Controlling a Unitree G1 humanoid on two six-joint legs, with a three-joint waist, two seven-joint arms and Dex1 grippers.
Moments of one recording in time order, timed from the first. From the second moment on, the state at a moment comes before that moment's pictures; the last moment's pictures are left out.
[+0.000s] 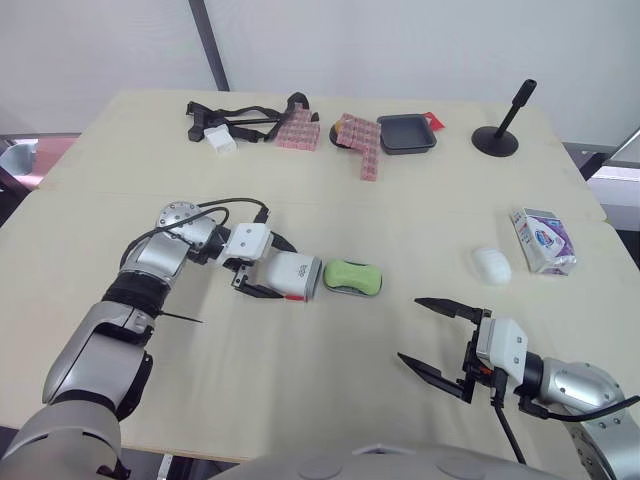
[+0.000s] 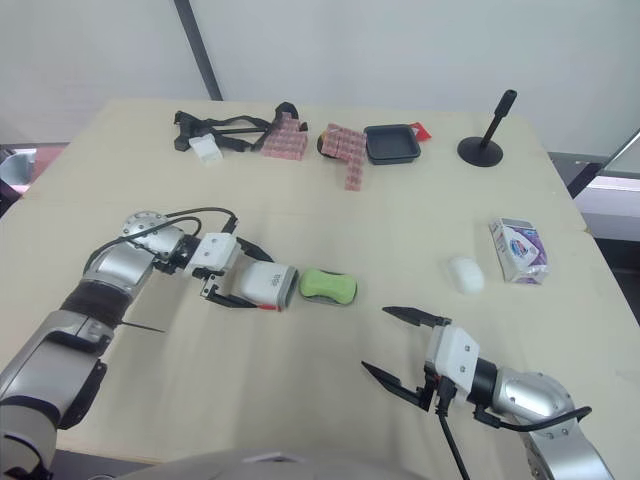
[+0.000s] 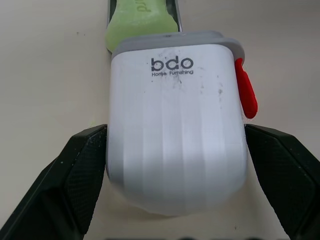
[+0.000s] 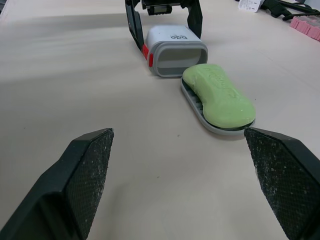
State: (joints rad) left arm -0.67 0.57 -0.33 0.58 -0.08 -0.35 -1.54; right arm 0.43 -0.57 0.00 -0.44 0.32 -0.14 0.90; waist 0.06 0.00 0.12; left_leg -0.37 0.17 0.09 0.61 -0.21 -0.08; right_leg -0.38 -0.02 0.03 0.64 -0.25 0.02
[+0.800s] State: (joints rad) left arm -0.70 0.55 -0.33 0.63 -0.07 -0.42 -1.50; right arm 0.43 -0.57 0.02 -0.41 0.32 -0.15 0.90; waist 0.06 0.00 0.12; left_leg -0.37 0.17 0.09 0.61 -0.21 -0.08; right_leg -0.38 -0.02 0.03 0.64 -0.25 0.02
